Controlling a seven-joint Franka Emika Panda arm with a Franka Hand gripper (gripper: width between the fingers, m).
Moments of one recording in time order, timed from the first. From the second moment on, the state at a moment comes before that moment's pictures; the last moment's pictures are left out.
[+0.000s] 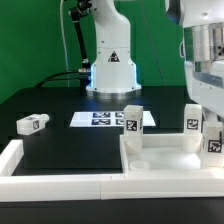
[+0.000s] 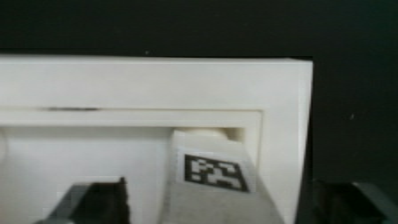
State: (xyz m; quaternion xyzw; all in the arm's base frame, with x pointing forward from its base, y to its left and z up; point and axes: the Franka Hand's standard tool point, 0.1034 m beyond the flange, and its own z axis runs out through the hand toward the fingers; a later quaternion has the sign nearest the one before) arm 0.631 0.133 0.078 -0.80 0.60 -0.02 0.07
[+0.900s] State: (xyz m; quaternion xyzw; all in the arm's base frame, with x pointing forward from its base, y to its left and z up) arm 0.626 0.127 0.072 -0.96 0.25 -0.06 0.05
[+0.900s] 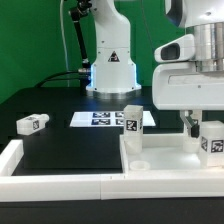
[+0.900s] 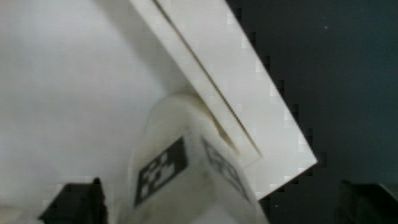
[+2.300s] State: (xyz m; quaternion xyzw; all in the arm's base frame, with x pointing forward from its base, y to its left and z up) arm 0.629 0.117 0.071 -0.95 0.29 -0.08 0.03
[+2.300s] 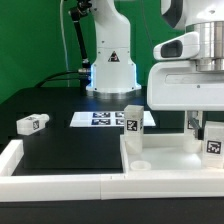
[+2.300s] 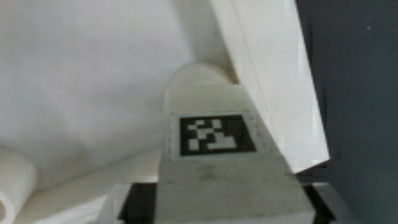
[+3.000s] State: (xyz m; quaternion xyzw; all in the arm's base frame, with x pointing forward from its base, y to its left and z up) arm 0.628 0.118 0.068 -0.71 0.69 0.00 0.10
